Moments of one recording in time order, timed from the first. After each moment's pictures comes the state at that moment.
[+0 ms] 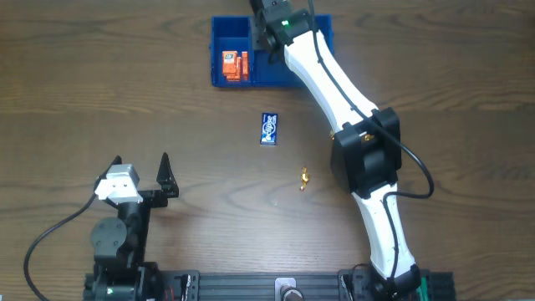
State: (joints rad) left arm -0.05 0.02 0.03 -0.13 -0.03 -0.14; right arm 0.46 2.37 2.24 -0.79 0.24 0.32
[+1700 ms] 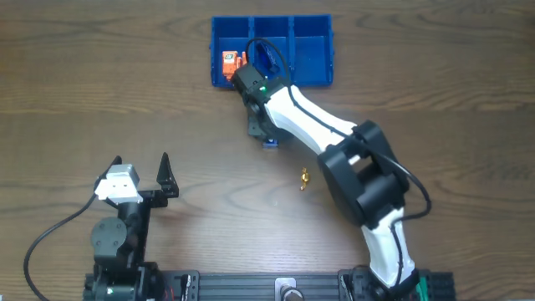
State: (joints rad) left arm -0.05 0.02 0.03 -0.13 -0.03 -0.14; right arm 0.64 2.12 1.59 -0.90 0.12 0.67
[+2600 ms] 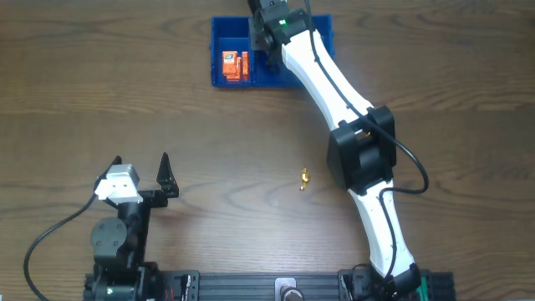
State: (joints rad) left arm -0.05 0.02 0.03 -0.13 -0.03 -0.14; right arm 0.47 2.41 2.30 -0.81 0.24 0.31
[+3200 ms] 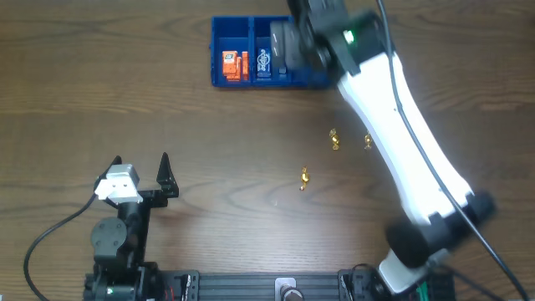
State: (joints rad) left arm -0.05 0.02 0.03 -0.13 -0.03 -0.14; right arm 0.49 1.78 1.95 -1.15 0.23 0.36
